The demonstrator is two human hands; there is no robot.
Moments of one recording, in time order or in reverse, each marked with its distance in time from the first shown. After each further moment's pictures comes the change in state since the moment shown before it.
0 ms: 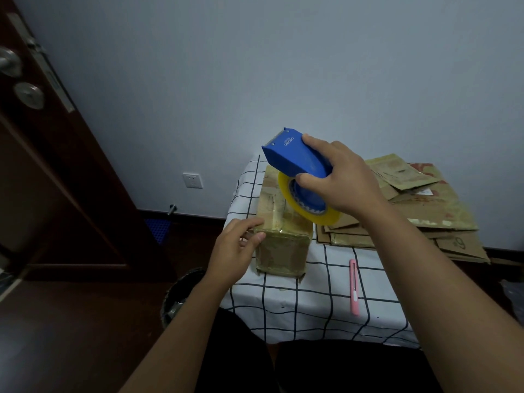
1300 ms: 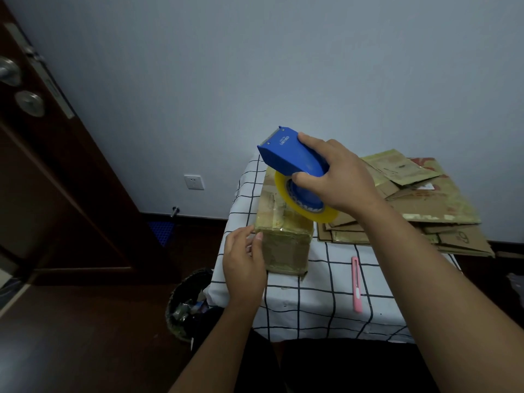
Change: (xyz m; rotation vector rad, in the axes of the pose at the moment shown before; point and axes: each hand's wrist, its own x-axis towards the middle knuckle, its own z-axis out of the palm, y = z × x) left_hand -0.027 0.017 0.045 -0.070 0.444 -0.137; right_hand -0.001 0.004 0.003 0.038 0.013 0.000
